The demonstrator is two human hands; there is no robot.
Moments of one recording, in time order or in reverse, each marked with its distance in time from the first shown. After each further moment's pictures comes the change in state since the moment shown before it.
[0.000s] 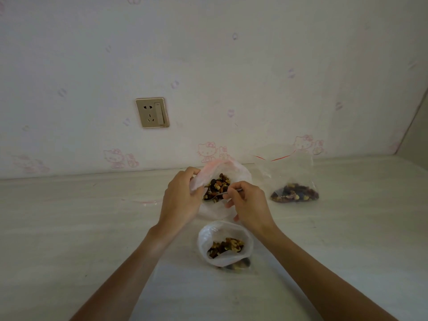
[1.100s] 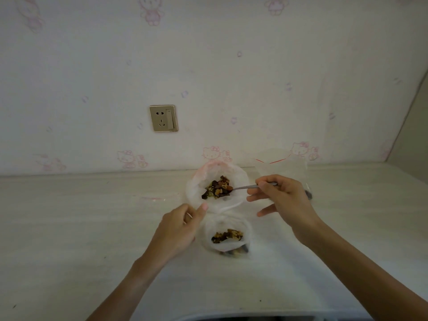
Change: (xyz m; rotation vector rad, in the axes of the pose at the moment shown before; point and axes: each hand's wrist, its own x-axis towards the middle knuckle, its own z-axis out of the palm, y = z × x) left_hand -0.085 0.010 -0.041 -0.095 -0.237 -0.318; right_hand -0.046 -0.037 -0.083 0.390 -0.051 0.045
